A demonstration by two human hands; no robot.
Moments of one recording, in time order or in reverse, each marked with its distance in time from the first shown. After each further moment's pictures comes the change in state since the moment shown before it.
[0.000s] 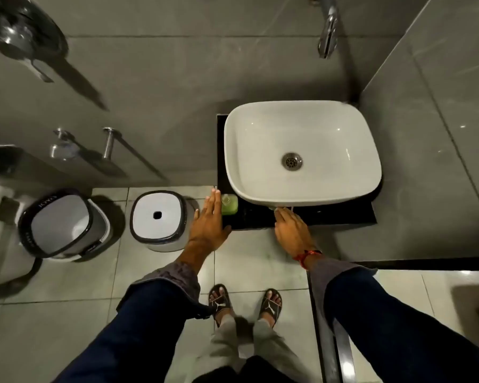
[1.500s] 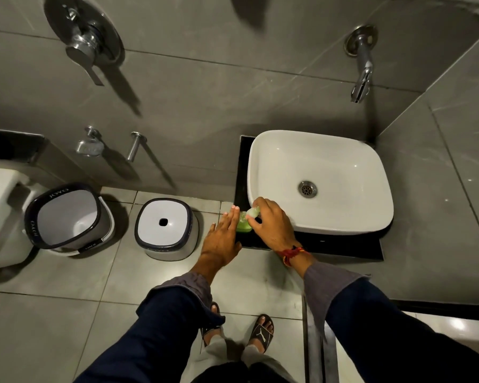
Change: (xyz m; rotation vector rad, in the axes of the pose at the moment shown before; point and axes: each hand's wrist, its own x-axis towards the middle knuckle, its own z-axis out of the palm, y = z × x) left_hand -0.003 -0.032 0.054 -0.060 -0.060 -0.005; right_hand 0.049 -0.088 -0.033 0.461 0.133 -0.072
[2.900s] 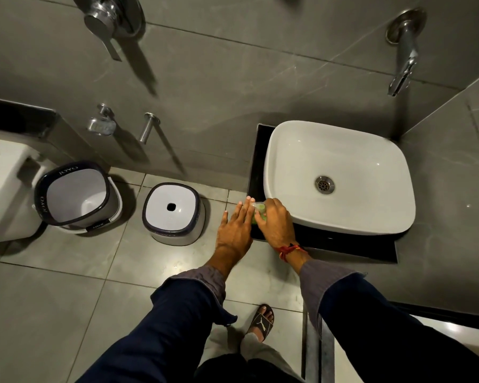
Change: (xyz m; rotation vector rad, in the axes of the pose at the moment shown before) left_hand 0.004 -0.002 0.003 0.141 0.039 -0.027; right_hand 0.012 -0.022 0.039 -0.052 -0.068 0.164
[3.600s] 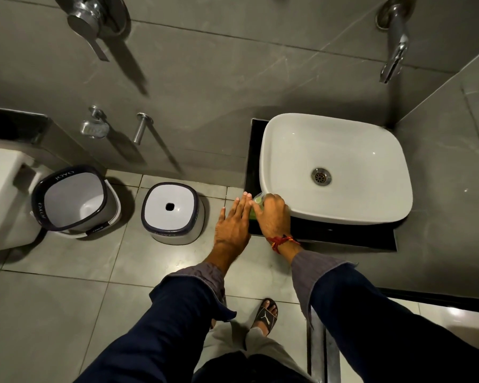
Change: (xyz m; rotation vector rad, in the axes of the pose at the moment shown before) left_hand -0.003 -0.008 0.006 -0.022 0.014 -0.012; right_hand 0.001 -0.012 0.012 -0.003 0.047 0.143
